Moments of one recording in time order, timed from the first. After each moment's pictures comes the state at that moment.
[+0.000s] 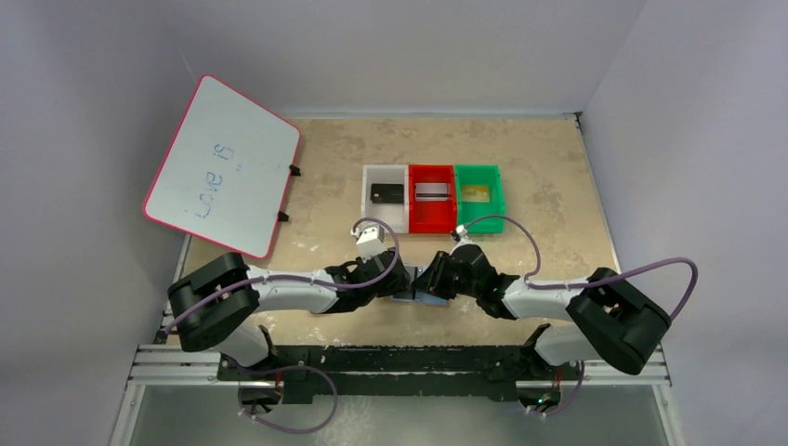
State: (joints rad) left arm -1.08 1.50 0.65 0.04 -0.43 -1.14; right arm 0.78 1.35 0.31 0.37 -0.10 1.07
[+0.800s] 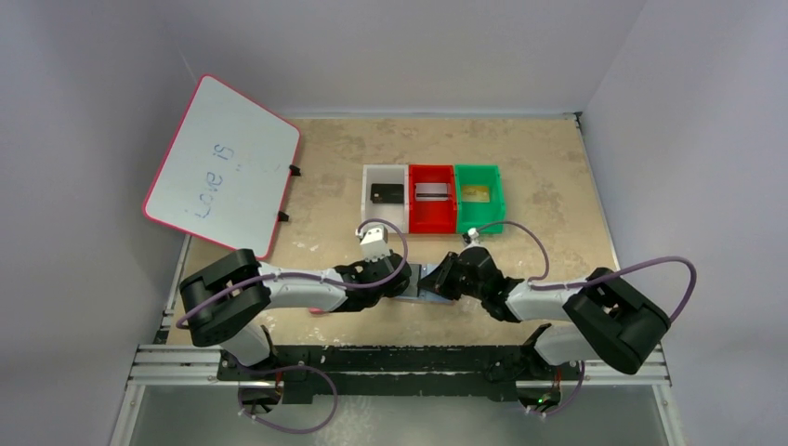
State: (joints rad) left arm -1.11 1.58 0.71 -0.01 -0.50 -1.15; right arm 0.74 1.34 0.27 0.42 -0.07 1.15
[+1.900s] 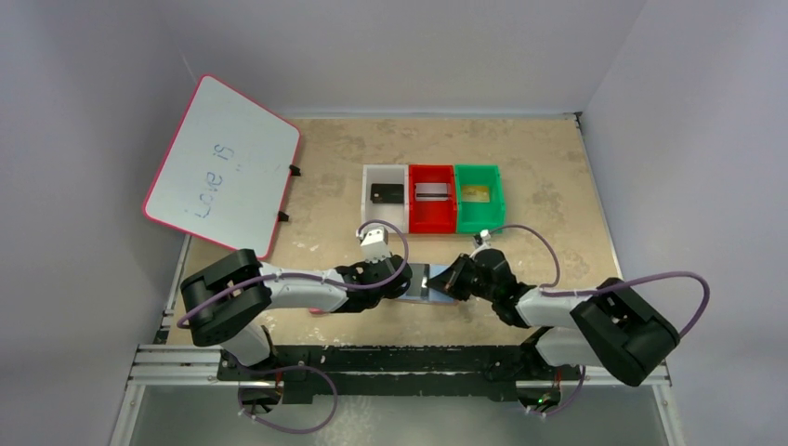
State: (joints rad) left arm -1.12 1.59 0.71 -0.03 -0.52 -1.15; right arm 0.63 1.30 0.17 0.54 -0.18 1.16
